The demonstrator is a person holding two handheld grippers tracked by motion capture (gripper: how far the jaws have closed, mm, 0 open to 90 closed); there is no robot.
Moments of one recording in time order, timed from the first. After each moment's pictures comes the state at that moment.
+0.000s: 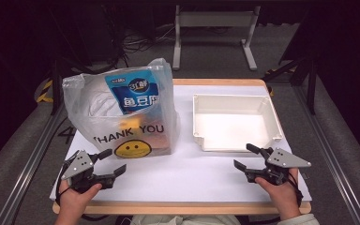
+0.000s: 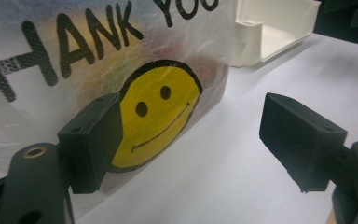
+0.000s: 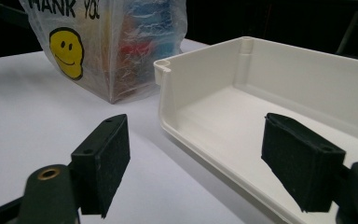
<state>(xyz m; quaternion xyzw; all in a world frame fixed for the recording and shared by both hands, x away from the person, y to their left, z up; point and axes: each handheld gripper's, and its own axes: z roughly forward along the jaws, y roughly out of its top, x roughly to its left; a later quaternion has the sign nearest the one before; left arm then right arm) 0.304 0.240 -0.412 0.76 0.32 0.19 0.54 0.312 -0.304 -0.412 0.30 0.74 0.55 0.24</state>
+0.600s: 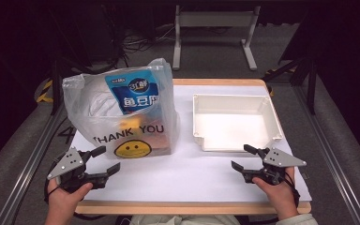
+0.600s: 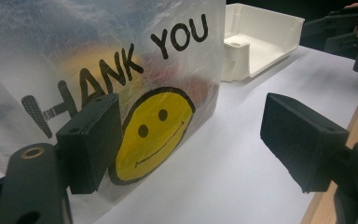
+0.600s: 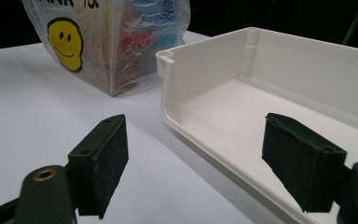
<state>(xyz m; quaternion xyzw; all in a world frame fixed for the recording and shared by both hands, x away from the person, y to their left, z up) 0.296 0.249 -0.382 0.75 0.31 0.19 0.55 0.315 -0.297 -0.417 0.30 0.75 0.54 0.23</state>
